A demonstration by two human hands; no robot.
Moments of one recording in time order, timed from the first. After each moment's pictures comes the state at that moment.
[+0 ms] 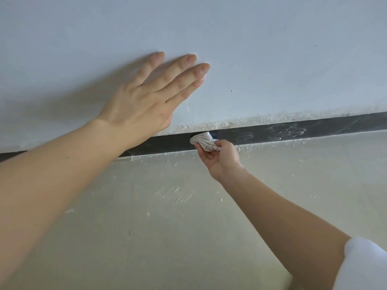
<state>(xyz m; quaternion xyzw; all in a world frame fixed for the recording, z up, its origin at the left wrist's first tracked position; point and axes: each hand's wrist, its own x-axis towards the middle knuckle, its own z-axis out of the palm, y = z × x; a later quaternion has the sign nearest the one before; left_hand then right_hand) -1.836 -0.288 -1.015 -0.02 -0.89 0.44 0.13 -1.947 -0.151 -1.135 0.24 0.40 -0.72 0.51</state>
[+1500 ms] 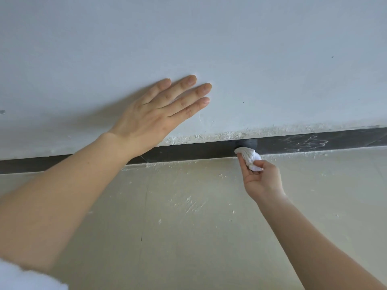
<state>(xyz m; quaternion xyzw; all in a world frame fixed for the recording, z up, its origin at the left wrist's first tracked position) -1.826 -0.302 -1.027 -0.01 -0.91 0.39 0.14 -1.979 -0.102 -1.149 0.32 0.28 -0.80 0.43</state>
